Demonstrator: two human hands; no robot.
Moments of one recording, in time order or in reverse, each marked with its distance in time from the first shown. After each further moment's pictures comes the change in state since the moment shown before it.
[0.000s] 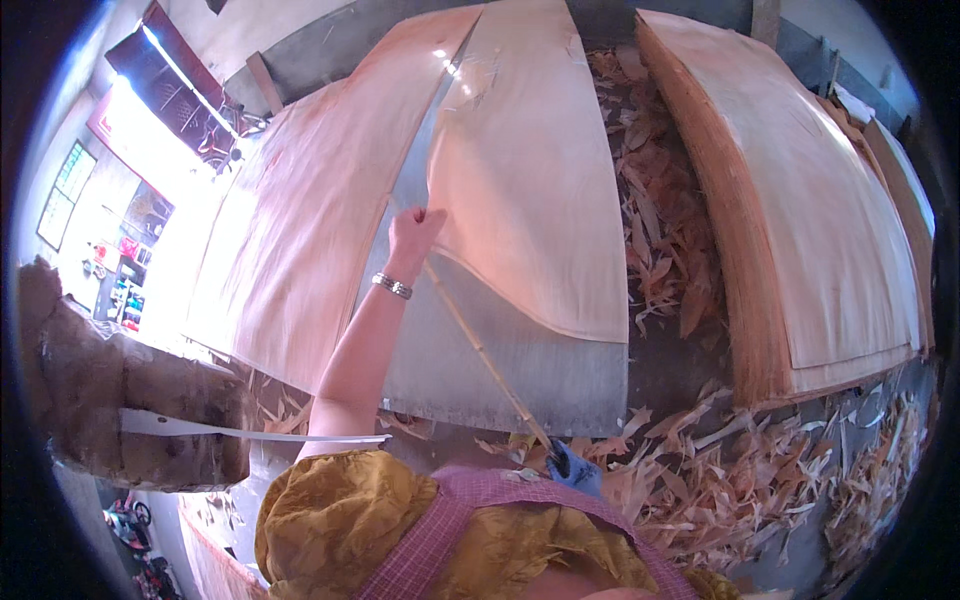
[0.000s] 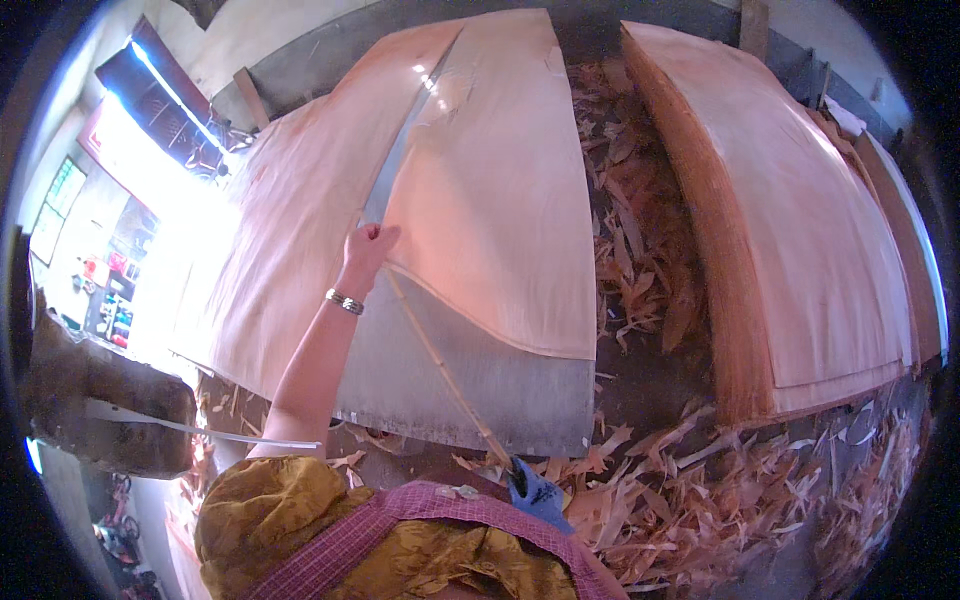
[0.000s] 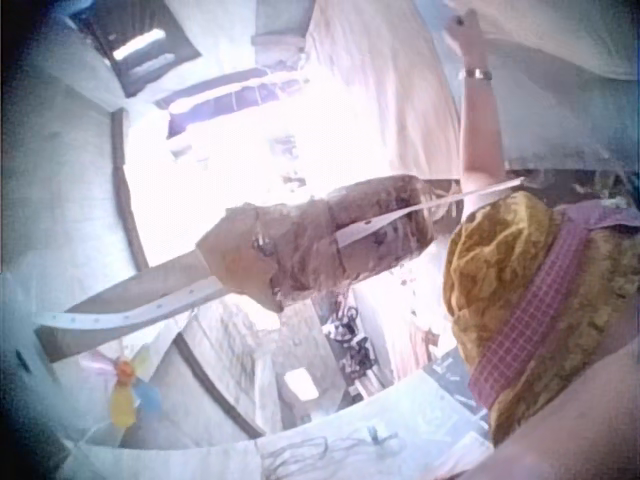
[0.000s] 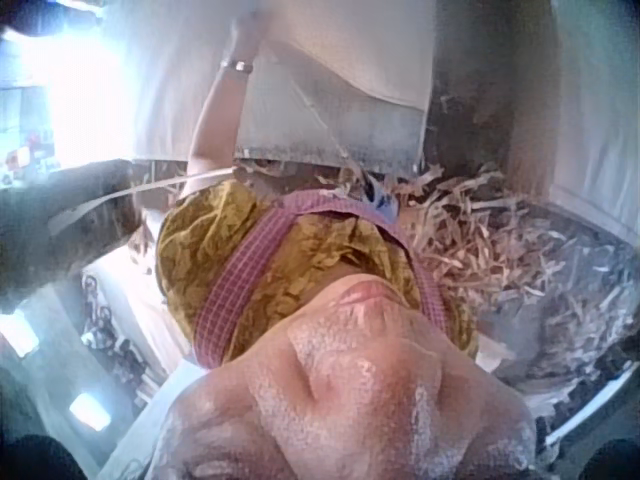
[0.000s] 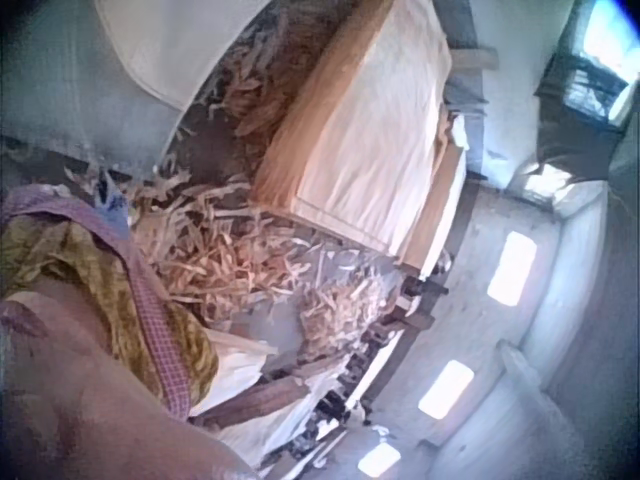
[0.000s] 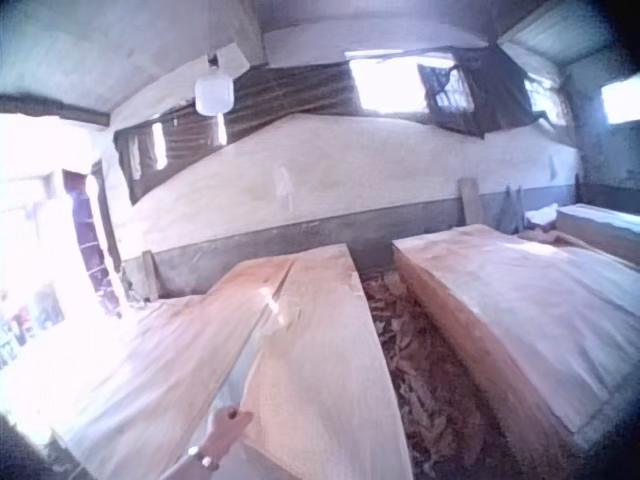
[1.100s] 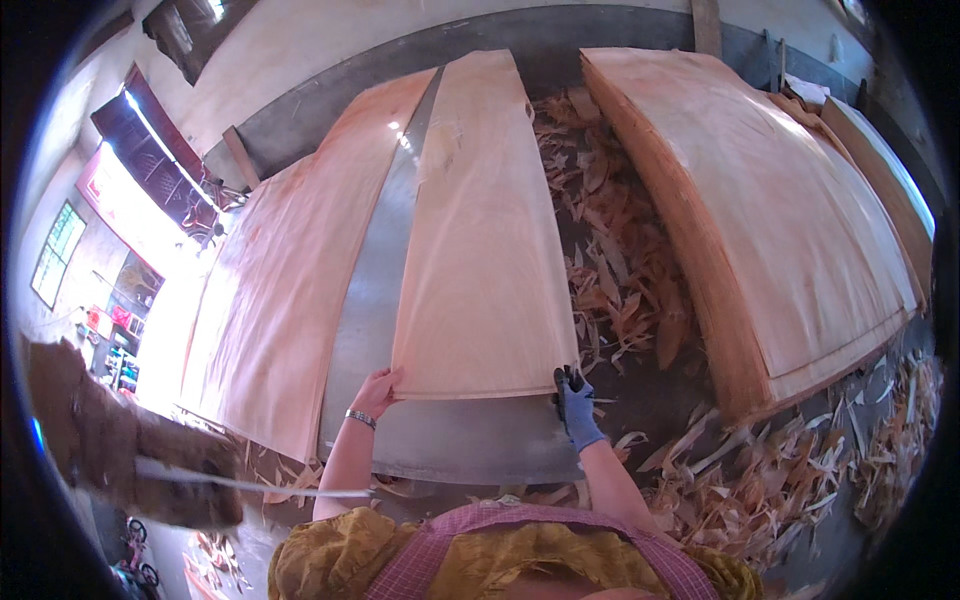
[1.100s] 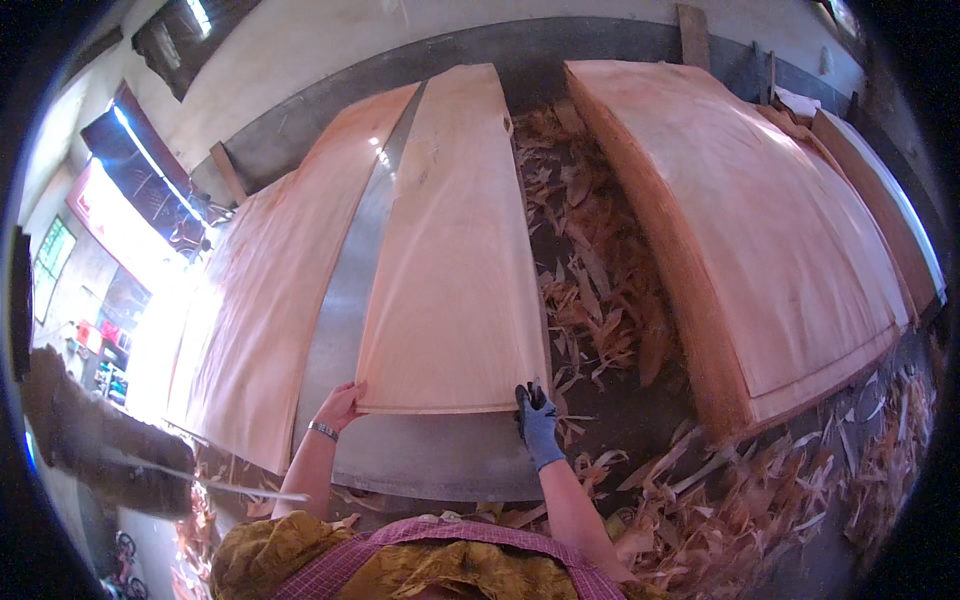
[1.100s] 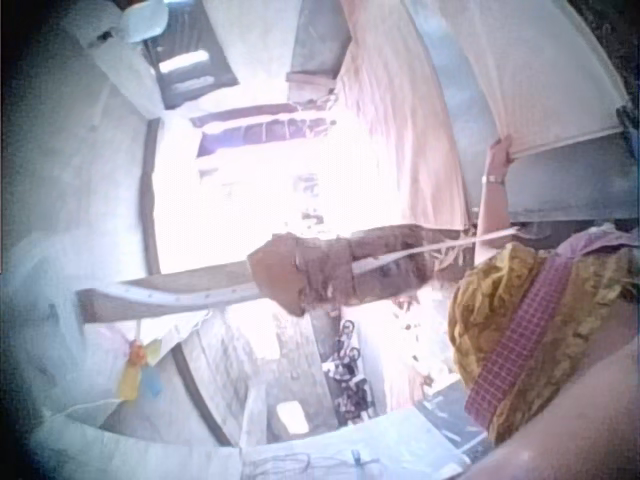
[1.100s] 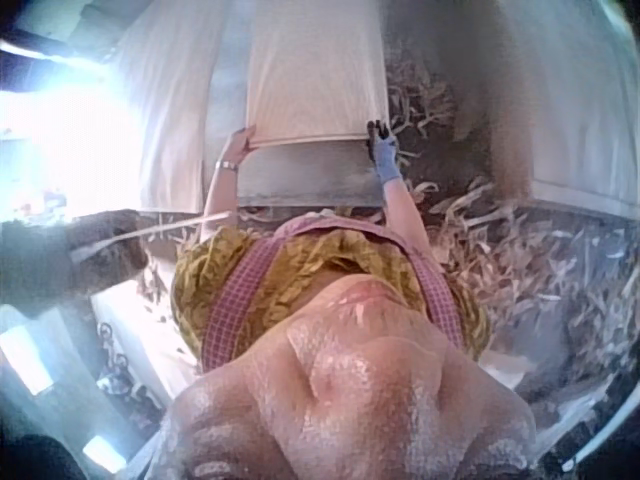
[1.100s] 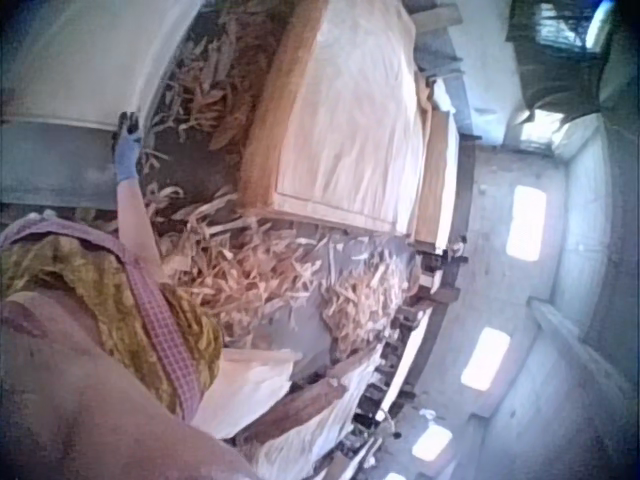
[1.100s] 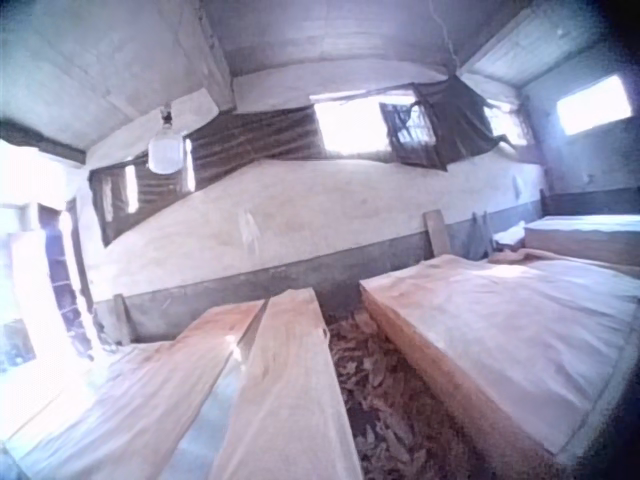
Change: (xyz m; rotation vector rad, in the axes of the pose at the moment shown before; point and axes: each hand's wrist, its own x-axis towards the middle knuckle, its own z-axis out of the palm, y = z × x) left_hand -0.087 -0.124 0.016 -0.448 -0.439 -0.582; right_hand 0.211 -0.069 -0.153 0.776 0.491 0.327
